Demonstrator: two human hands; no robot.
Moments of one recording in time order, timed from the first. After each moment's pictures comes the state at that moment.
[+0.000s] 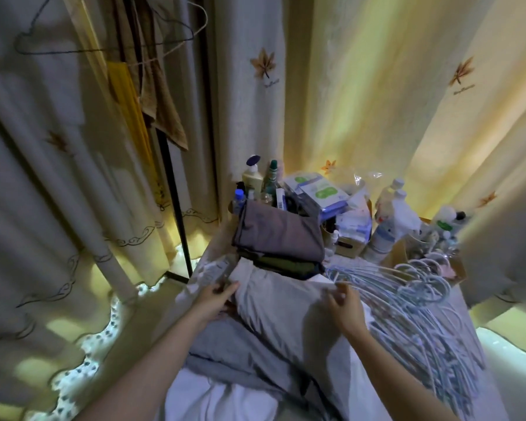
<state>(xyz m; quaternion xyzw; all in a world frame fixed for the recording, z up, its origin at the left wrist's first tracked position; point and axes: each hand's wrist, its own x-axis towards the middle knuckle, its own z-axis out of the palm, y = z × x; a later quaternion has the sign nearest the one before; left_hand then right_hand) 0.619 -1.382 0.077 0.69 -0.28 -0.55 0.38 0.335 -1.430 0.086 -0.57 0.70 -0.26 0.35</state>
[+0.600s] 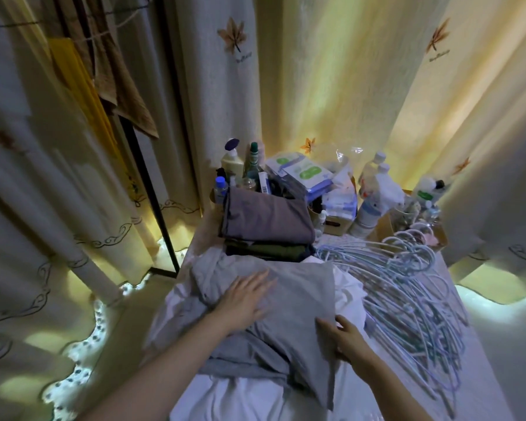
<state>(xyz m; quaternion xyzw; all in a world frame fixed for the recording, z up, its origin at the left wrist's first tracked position) 0.579 -1.396 0.054 0.54 -0.83 -0.16 0.03 0.319 -1.360 0.048 -0.35 0.68 -0.23 0.60</state>
